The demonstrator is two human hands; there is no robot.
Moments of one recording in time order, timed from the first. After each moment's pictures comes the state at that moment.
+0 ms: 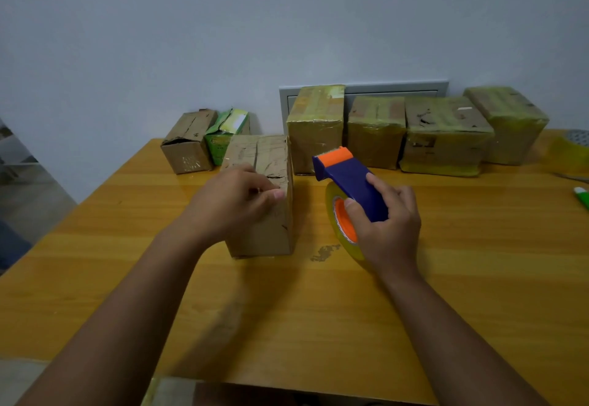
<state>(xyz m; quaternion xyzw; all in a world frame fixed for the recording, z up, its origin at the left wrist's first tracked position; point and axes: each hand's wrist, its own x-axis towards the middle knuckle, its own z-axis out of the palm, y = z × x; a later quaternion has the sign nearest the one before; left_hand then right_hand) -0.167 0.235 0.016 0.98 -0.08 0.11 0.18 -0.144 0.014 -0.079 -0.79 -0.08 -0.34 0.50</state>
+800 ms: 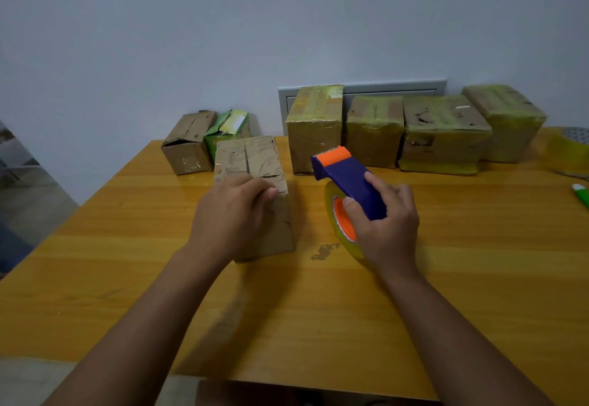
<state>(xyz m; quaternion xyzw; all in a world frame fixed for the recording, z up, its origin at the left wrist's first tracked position) -0.175 0.232 -0.015 0.95 -0.09 0.28 0.11 -0.144 0.014 -0.079 -0.79 -0.07 -0.33 0.50</state>
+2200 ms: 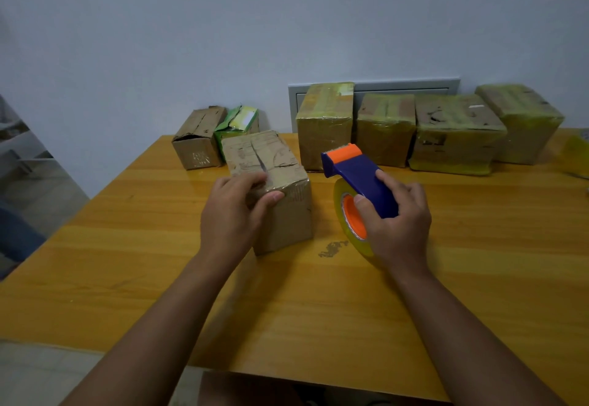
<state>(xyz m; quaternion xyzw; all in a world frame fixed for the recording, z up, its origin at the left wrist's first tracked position) -0.172 0.244 -0.045 0.91 -0.01 0.33 0.26 -0.144 0.013 -0.079 -0.80 -0.08 -0.33 0.50</state>
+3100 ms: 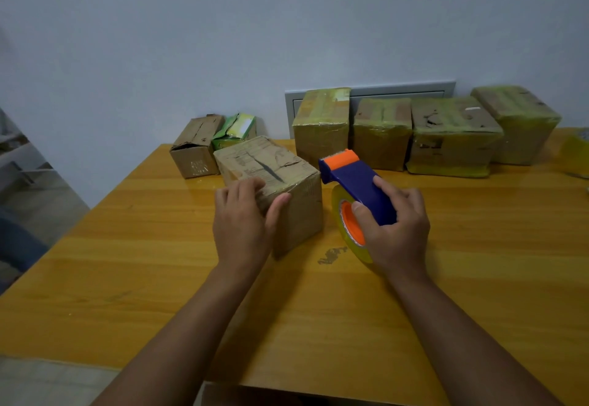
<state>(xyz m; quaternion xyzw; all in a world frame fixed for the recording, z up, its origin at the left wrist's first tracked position) -0.161 0.220 -0.059 0.90 0.04 0.39 0.21 -0.144 0.012 -0.082 -0.79 -0.08 -0.33 0.51</state>
